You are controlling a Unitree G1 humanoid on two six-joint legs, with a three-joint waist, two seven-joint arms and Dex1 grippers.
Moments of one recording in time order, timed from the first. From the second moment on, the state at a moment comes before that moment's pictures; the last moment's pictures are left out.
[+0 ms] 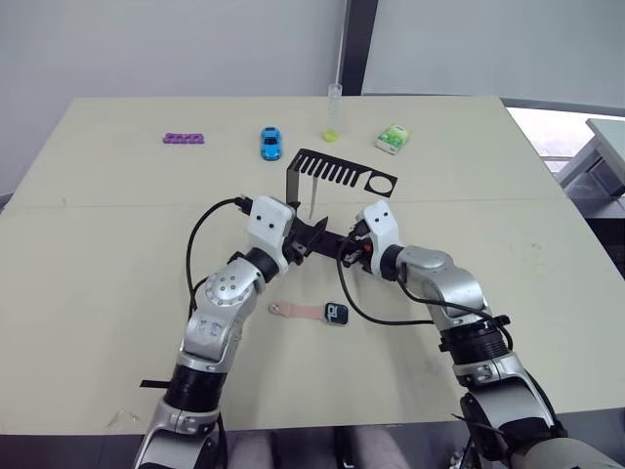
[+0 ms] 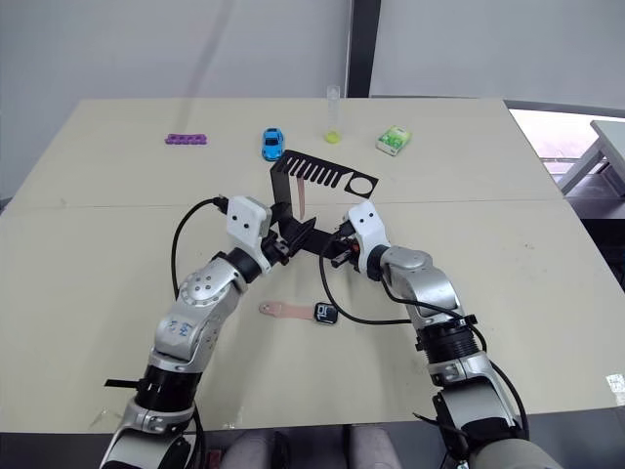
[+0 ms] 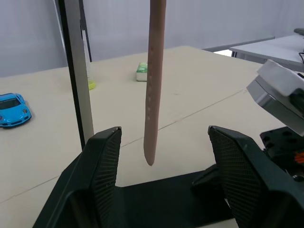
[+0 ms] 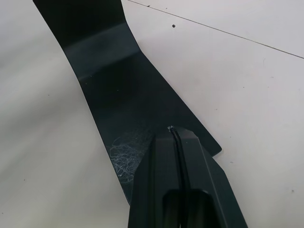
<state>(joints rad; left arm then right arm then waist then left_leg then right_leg) -0.45 0.13 -0.12 -0.16 -0.14 0.36 -0.21 -0.66 -0.27 0.15 0.18 0.18 0.66 0.51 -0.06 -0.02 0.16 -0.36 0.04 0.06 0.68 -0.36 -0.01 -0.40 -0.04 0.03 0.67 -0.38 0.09</state>
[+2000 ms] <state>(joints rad) -0.46 0.10 -0.06 -0.17 -0.11 0.32 -0.21 -0.68 -0.27 0.15 0.20 0.18 0.66 0.53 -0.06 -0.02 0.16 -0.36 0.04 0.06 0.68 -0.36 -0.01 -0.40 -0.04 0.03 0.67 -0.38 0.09</state>
